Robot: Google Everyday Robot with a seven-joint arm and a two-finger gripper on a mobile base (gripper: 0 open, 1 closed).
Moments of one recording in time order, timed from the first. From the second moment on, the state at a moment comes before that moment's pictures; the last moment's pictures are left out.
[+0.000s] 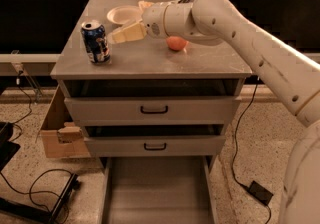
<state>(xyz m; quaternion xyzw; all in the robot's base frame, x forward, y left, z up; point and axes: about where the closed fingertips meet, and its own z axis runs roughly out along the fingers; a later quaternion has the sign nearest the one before) 0.739 0.090 0.934 -0.44 0.63 0.30 0.56</state>
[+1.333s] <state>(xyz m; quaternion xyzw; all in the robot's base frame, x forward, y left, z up) 0.705 0.194 0.918 -0.49 0.59 0.34 0.55</state>
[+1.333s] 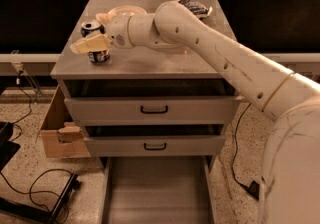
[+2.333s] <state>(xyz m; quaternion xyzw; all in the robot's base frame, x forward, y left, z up) 0.705 0.197 0.926 -0.49 0.58 0.35 0.55</state>
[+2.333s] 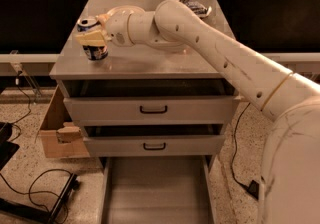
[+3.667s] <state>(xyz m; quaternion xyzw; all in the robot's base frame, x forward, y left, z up) 0.544 0.073 0.932 -0.50 0.60 0.22 0.59</state>
